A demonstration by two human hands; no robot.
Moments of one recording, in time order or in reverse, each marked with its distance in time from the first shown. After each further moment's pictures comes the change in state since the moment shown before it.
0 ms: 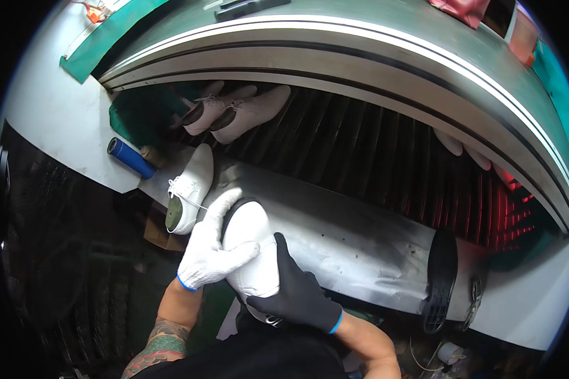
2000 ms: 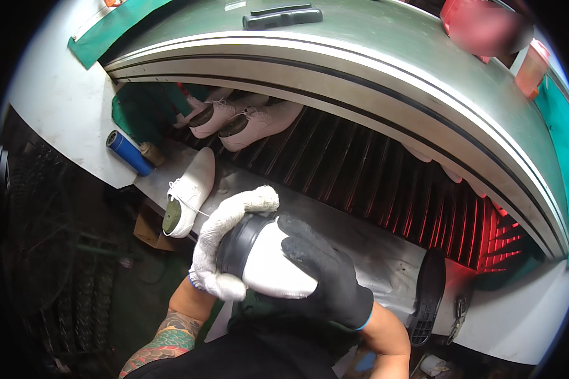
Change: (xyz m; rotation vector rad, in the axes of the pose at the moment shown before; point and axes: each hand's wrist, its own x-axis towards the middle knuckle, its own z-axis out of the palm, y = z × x) left_hand 0.029 -0.007 0.013 -0.656 -0.049 0.641; right_hand 0.015 -0.040 -0.060 -0.241 0.389 -0.923
